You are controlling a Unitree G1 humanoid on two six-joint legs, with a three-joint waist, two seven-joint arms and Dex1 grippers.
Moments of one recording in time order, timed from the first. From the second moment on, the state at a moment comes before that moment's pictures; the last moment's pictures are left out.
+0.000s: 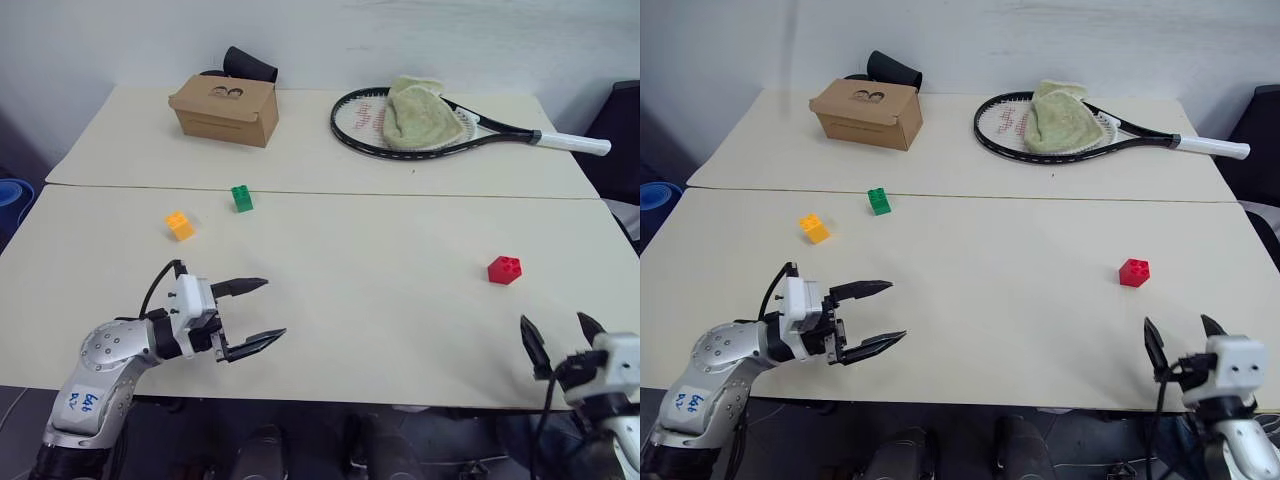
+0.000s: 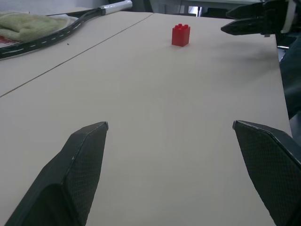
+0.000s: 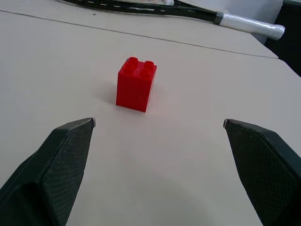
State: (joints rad) left arm -0.01 0.64 0.08 -0.34 -0.50 0.19 -0.95; right arm 0.28 -0.36 -0.46 -0.28 0.40 0.10 0.32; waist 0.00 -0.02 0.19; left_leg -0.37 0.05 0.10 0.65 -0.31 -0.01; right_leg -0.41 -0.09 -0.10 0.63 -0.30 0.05
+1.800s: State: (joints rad) left arm 0.12 0.66 0.14 -0.37 -0.43 0.17 -0.89; right arm -0.67 -0.58 0.18 0.73 0.21 -0.29 1.52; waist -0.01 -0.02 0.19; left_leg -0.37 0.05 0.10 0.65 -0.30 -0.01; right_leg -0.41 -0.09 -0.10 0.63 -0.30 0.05
